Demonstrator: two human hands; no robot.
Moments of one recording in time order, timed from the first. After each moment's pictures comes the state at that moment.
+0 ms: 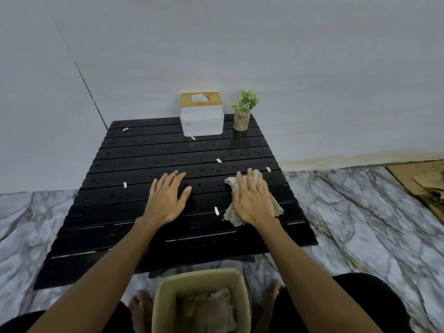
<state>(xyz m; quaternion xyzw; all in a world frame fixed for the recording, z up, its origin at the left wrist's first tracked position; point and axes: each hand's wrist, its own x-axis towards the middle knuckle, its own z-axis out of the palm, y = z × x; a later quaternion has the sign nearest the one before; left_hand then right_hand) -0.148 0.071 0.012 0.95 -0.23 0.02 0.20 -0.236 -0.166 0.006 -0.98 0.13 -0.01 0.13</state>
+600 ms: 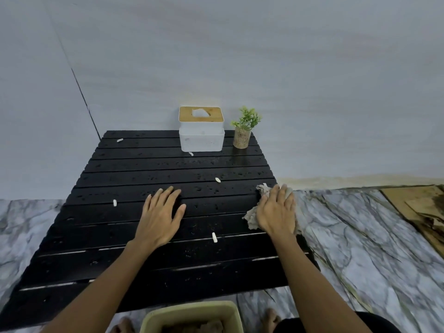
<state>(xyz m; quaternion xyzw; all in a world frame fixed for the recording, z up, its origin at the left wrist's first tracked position) -0.132 0.072 -0.005 0.95 -0.23 0.06 0.20 -0.210 -0.221 0.002 -0.93 0.32 -0.05 0.17</state>
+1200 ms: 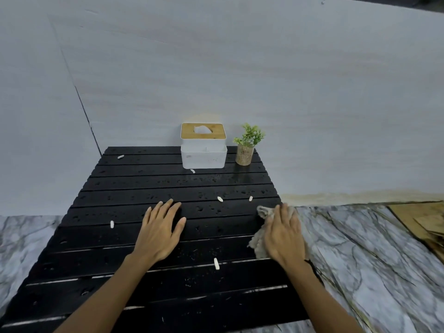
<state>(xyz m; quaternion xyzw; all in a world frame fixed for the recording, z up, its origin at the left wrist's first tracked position) -0.108 0.067 -0.002 0.95 -0.22 0.05 0.20 -0.215 -0.234 -0.008 -0.95 0.25 -0.07 0.16</state>
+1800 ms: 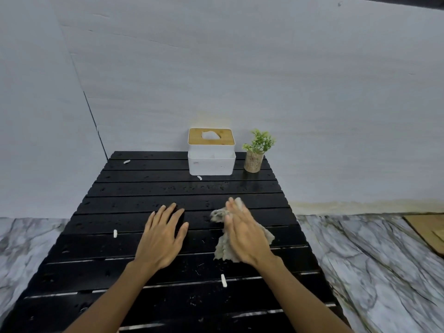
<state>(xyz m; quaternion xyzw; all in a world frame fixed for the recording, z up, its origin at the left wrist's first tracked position) -0.095 0.070 -0.005 0.96 -0.22 0.07 0.19 -0.155 -0.163 0.009 -0.96 0.01 -0.09 0.25</state>
